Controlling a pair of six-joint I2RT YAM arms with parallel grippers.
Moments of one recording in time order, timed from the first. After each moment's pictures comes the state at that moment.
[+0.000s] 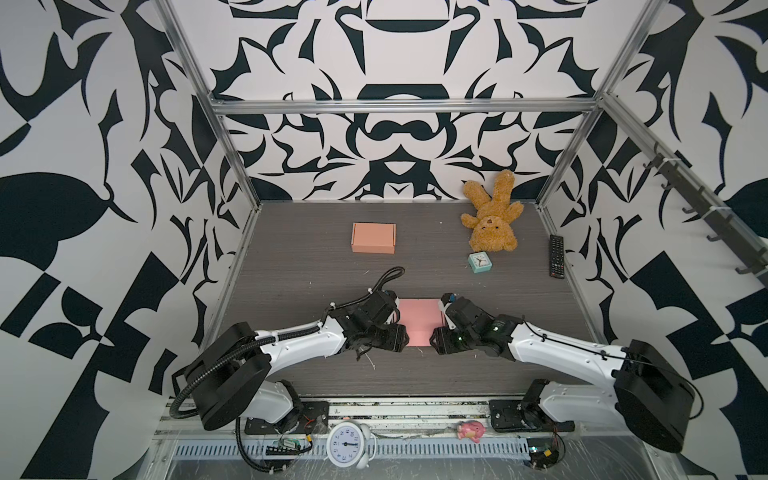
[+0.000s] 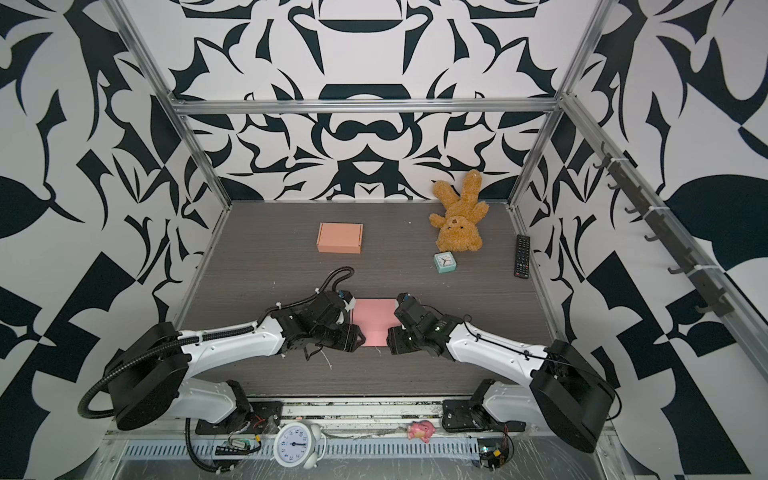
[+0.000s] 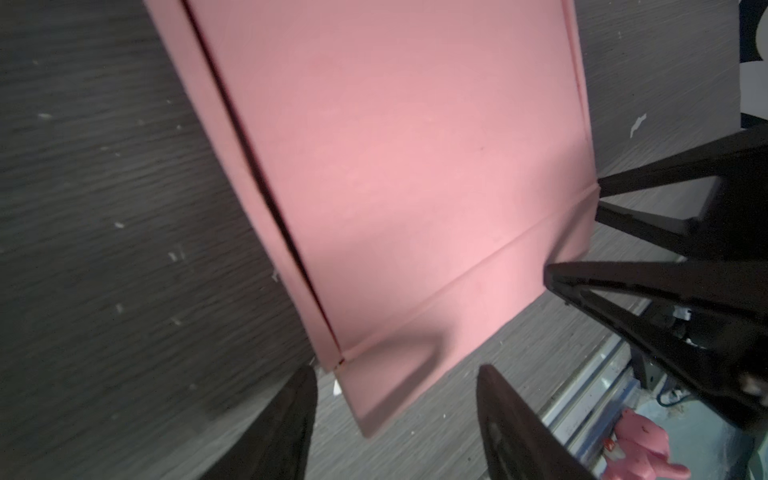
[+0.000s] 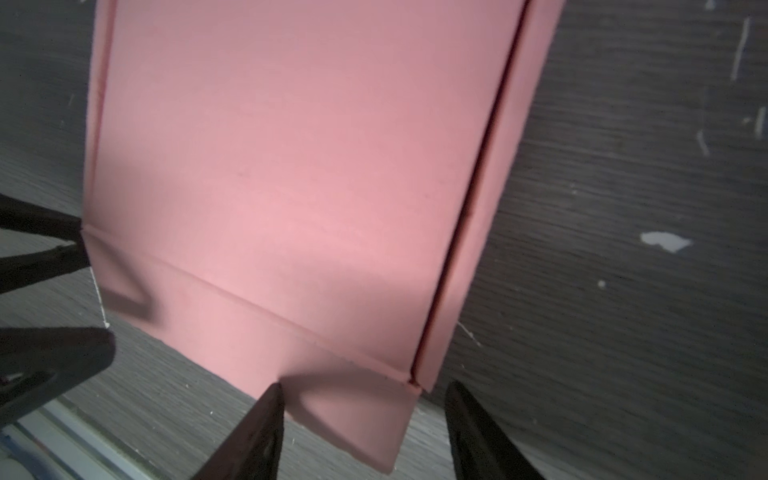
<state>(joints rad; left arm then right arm) -0.93 1.39 0.68 -0.26 0.20 -0.65 0.82 1.22 0.56 -0.40 -0.07 0.63</state>
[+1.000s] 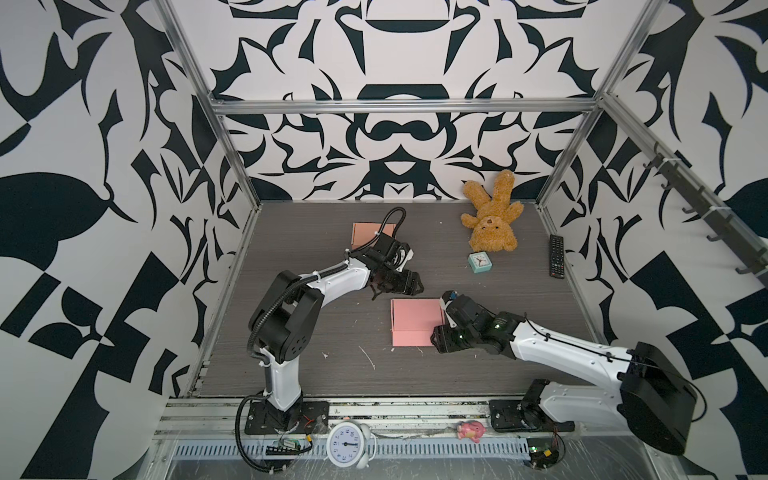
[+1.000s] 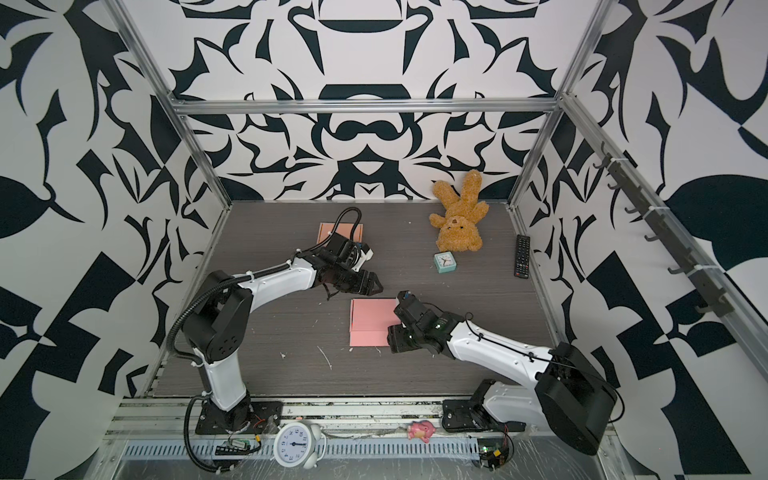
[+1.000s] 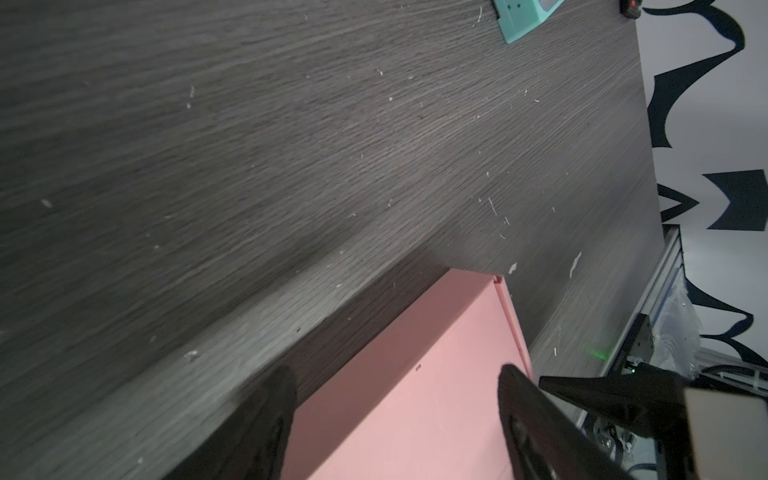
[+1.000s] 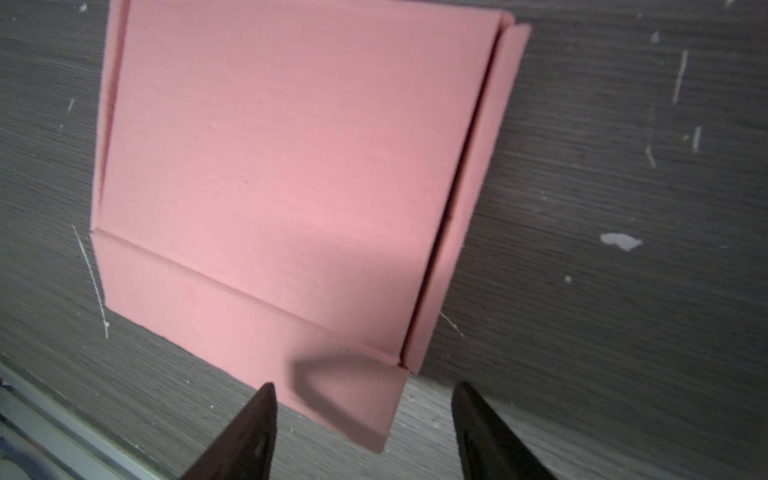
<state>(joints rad) -0.66 1.88 1.26 -0.39 0.47 -0.36 0.82 1.21 0.60 -0.46 -0.05 0.61</state>
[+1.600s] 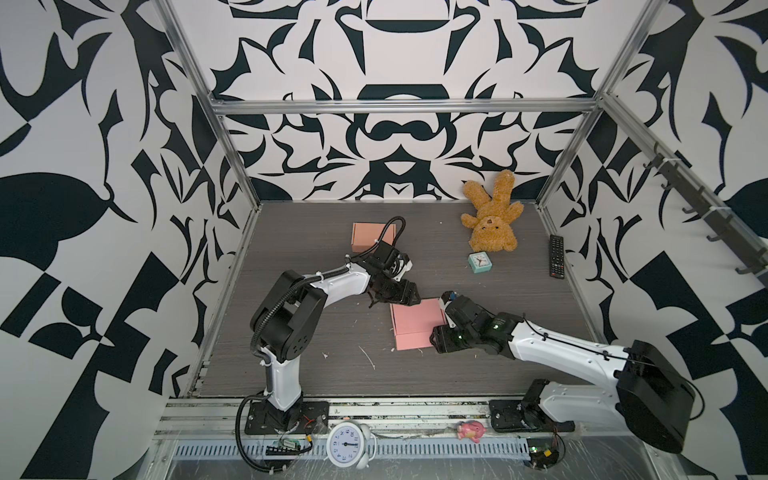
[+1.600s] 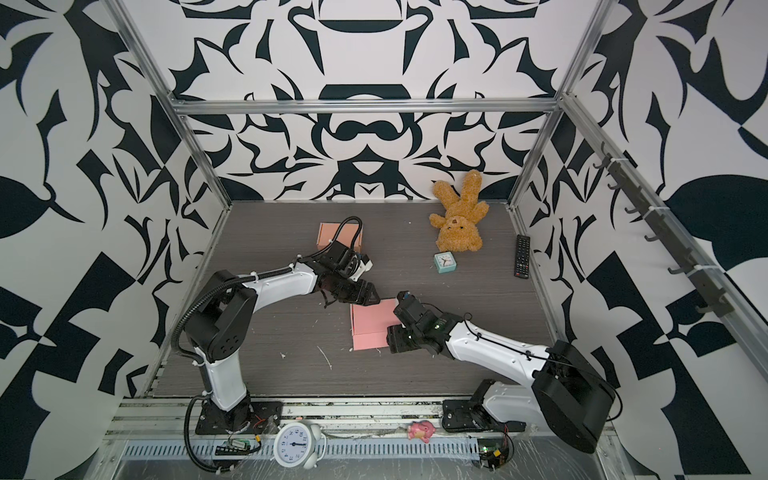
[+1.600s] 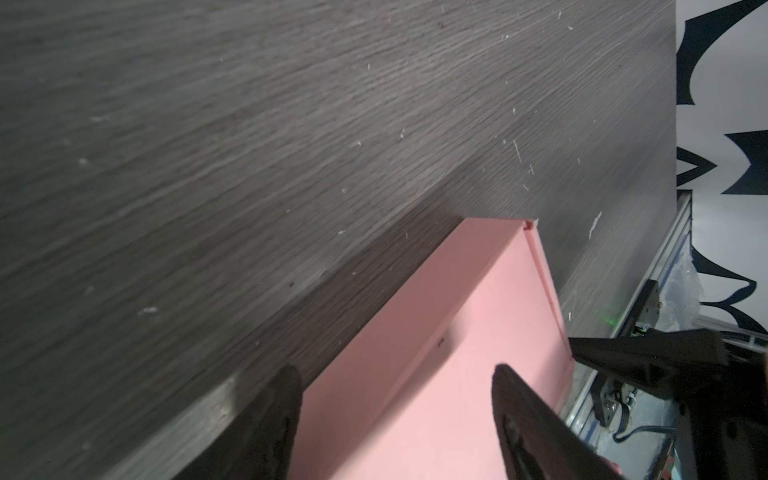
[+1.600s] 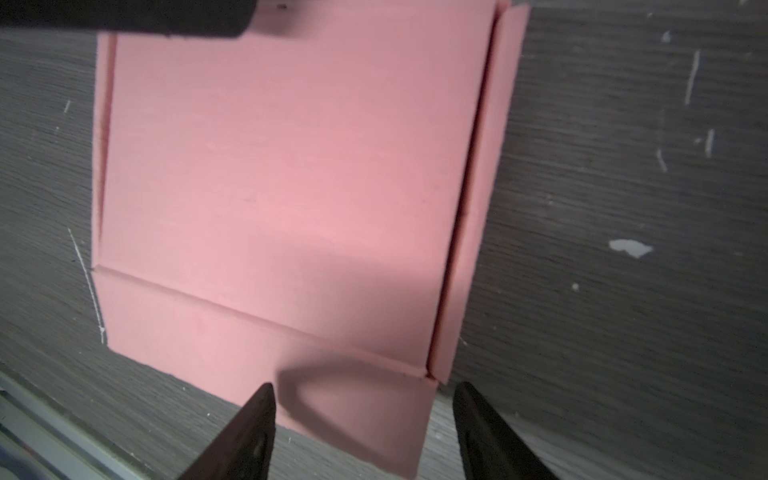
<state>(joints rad) -0.66 1.87 1.18 -0.40 0.51 -0.35 0.82 1.23 0.59 -0.43 -0.05 0.61</state>
